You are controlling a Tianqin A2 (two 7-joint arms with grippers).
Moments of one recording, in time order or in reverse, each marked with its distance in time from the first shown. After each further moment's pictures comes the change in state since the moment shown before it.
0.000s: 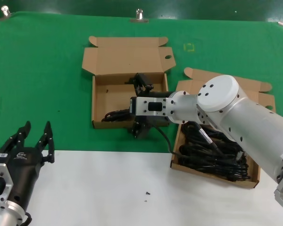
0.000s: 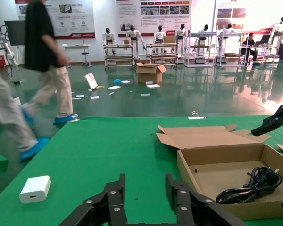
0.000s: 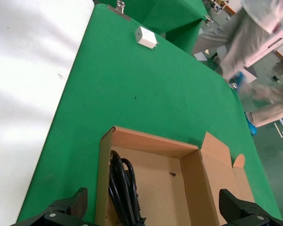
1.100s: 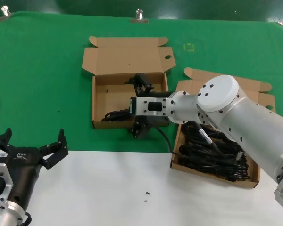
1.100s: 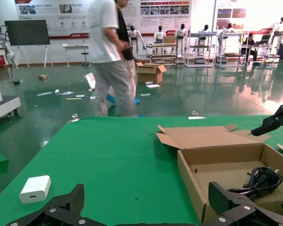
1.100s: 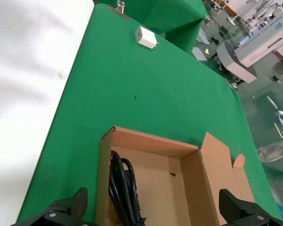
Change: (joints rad) left arm 0.000 0.000 0.000 0.000 0.000 0.000 0.000; right arm 0.000 0.000 0.000 0.000 0.000 0.000 0.000
